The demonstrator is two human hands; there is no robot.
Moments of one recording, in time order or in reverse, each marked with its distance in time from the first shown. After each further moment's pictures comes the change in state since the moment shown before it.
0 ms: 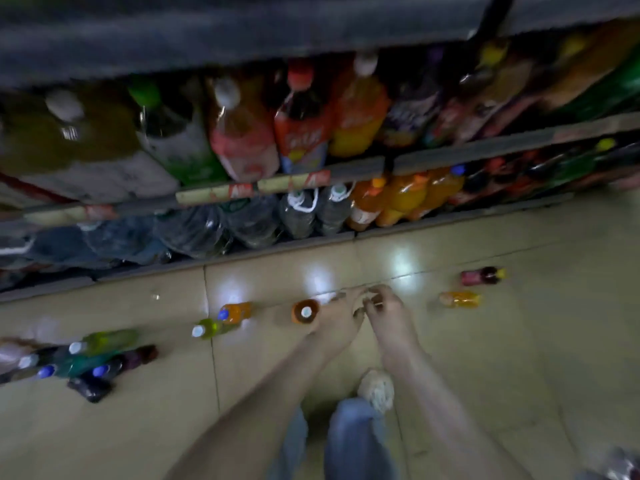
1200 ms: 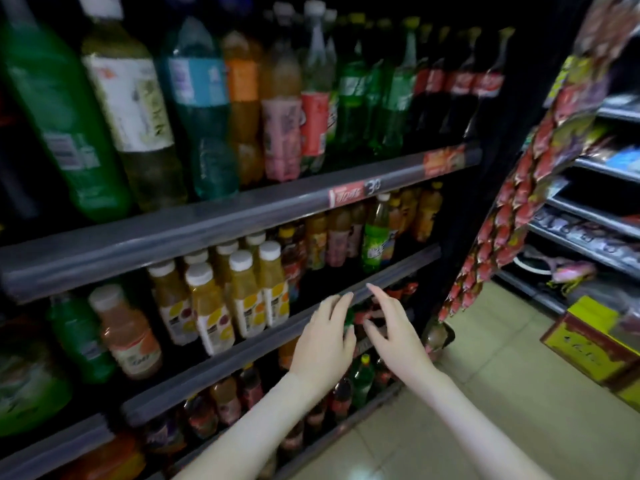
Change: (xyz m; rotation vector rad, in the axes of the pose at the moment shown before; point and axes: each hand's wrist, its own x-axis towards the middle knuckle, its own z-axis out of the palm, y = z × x) left_hand 0.065 0.605 -0.039 0.294 0.515 0.826; right_hand -0.007 -0.055 -0.623 0.121 0.493 -0.605
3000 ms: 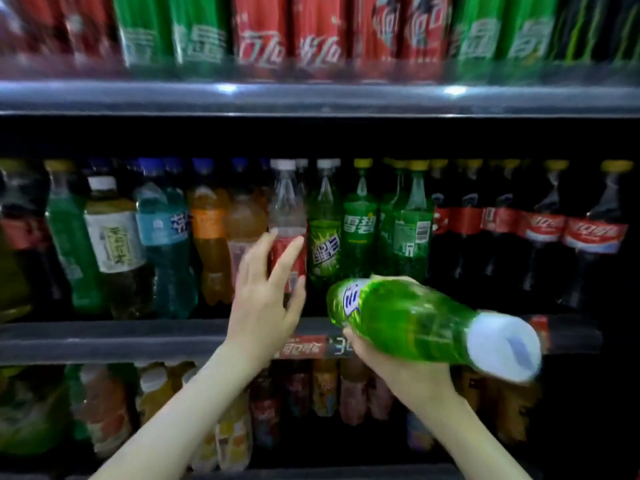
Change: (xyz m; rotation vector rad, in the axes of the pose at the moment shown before) left_hand 0.227 0.095 -0.093 0.668 0.940 0.099; right_hand 0.246 -0.020 -0.159 0.444 -0.149 -0.606
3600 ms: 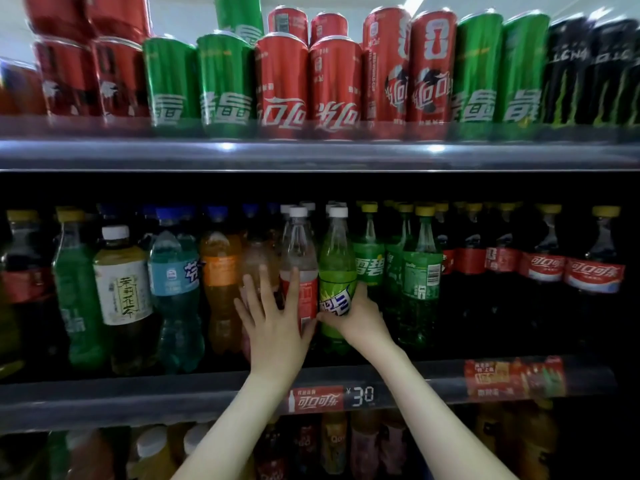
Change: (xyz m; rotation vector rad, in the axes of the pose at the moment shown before) left_hand 0.009 -0.047 0.053 0.307 -0.123 -0.227; right_hand 0.118 -0.022 0.051 -0.163 -0.080 0.265
